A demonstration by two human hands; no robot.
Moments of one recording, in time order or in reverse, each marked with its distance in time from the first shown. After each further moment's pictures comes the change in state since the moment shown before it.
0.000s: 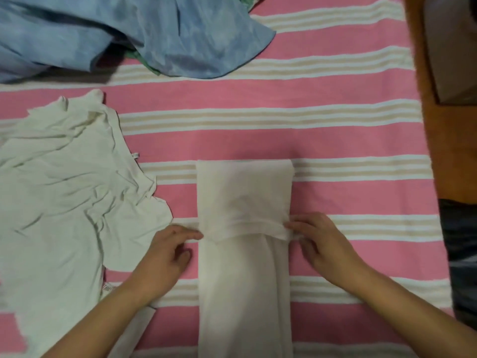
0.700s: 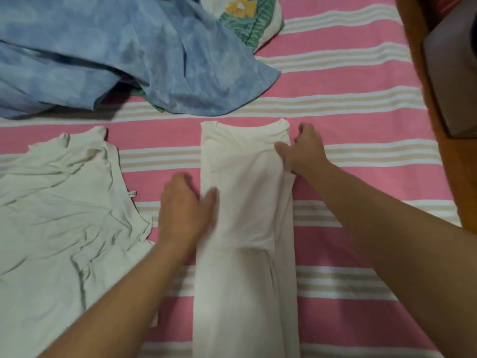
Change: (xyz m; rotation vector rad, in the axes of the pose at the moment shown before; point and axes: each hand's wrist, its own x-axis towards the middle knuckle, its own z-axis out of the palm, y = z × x) left_hand 0.151 0.087 -0.019 -0.043 0.495 -0.231; right_hand 0.270 0.012 -0.059 0.196 0.296 0.519
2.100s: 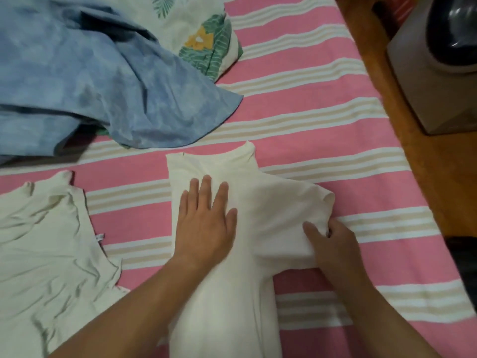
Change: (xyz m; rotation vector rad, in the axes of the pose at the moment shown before) left_hand 0.014 0.035 0.074 0.666 -0.066 0.614; right_hand -0.129 0.094 -0.049 0.334 0.091 0.292
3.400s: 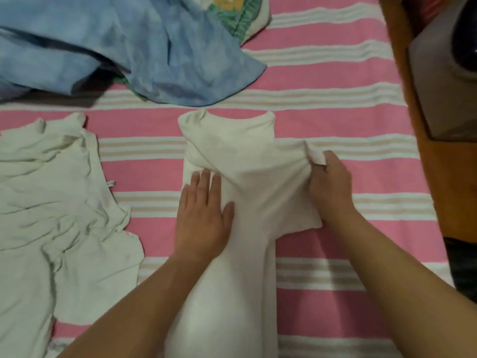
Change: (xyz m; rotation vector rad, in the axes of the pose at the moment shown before) left_hand -0.072 -0.009 0.033 -0.145 0.024 -0.126; right_hand 0.044 -0.026 0.021 -0.321 0.104 -0.425
